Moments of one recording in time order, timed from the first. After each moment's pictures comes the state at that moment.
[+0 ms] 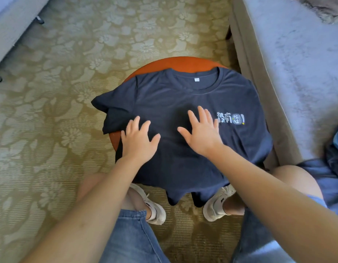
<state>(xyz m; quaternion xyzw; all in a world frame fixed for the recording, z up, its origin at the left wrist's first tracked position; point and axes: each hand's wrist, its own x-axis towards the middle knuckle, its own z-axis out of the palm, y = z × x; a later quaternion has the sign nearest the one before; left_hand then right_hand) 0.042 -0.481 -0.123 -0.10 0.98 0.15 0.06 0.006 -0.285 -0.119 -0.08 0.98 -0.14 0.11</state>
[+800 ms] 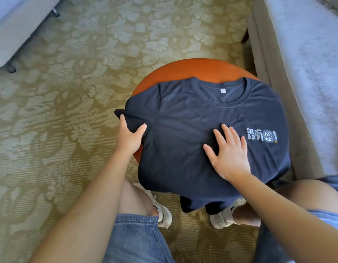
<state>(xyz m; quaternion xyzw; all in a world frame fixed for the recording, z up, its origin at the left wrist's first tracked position) 0.026 -0.555 -0.127 -0.33 0.80 0.51 0.02 0.037 -0.272 -0.147 -0.05 0.99 -0.12 0.04</state>
